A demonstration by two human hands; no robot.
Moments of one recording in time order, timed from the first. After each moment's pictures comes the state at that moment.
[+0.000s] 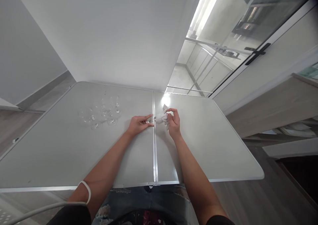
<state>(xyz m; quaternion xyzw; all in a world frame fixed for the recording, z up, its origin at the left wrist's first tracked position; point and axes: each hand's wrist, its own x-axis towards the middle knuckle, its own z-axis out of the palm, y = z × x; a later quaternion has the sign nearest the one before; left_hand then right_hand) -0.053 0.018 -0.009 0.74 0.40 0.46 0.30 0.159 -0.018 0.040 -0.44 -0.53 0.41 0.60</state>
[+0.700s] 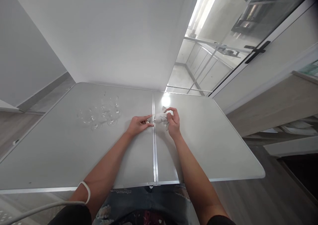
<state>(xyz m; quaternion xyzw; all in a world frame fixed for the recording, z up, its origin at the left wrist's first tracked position) -0.054 0.021 -0.013 0.75 0.38 0.46 0.27 0.159 -0.014 0.036 -0.42 -0.52 0.43 0.61</state>
